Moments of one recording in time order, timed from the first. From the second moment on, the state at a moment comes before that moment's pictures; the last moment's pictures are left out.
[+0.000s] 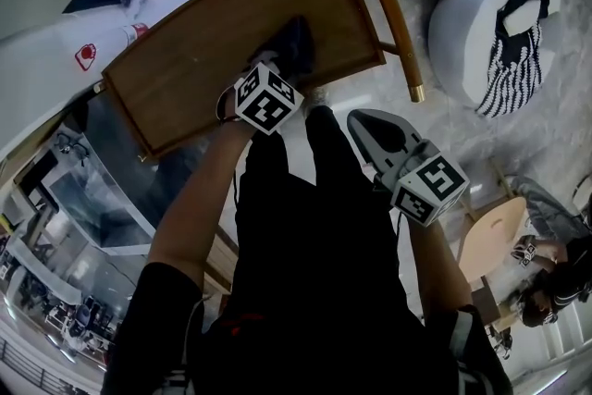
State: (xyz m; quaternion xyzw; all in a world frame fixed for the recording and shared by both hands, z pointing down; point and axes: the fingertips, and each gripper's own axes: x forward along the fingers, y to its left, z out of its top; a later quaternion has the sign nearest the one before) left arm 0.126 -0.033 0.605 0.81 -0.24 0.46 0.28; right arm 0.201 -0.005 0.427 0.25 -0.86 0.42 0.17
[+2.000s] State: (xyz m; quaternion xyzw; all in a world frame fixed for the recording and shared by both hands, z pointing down) left arm 0.085 -0.059 0.416 0.89 -0.27 0.22 0.28; right arm 0.133 -0.039 0.345 0.22 -0.90 0.34 0.15
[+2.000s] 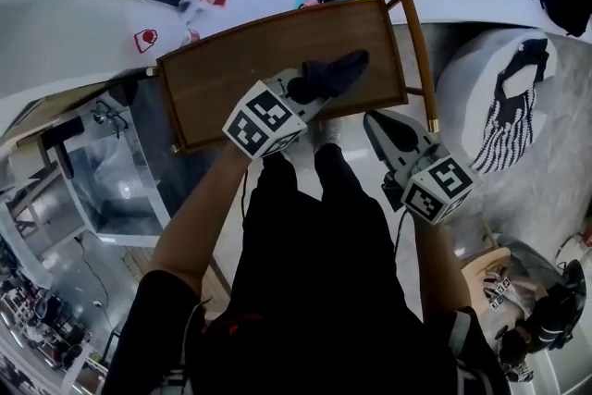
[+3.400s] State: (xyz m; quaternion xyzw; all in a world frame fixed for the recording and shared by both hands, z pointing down) left arm -0.180 0.083 0.218 0.84 -0.52 0.11 0.13; right arm -0.113 0.035 0.216 0.07 -0.96 0.20 0.16
